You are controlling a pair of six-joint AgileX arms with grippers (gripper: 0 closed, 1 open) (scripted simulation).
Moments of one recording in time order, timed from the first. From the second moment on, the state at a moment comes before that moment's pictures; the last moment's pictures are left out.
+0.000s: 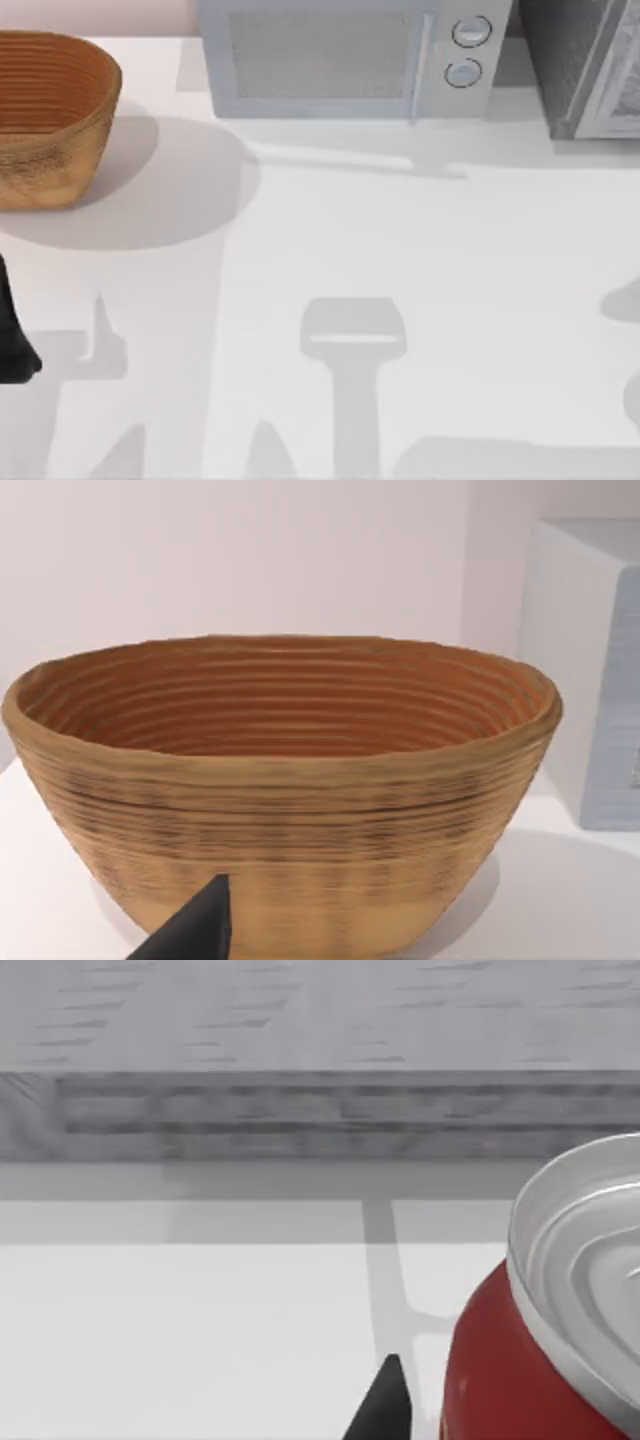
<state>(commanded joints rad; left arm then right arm) 0.00 0.00 0.00 0.00 0.00 0.00 5.95 2.24 0.47 1.57 -0.29 -0.05</state>
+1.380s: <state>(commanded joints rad) 0.00 0.00 0.00 0.00 0.00 0.00 5.94 1.78 0.52 1.03 -0.29 -0.04</state>
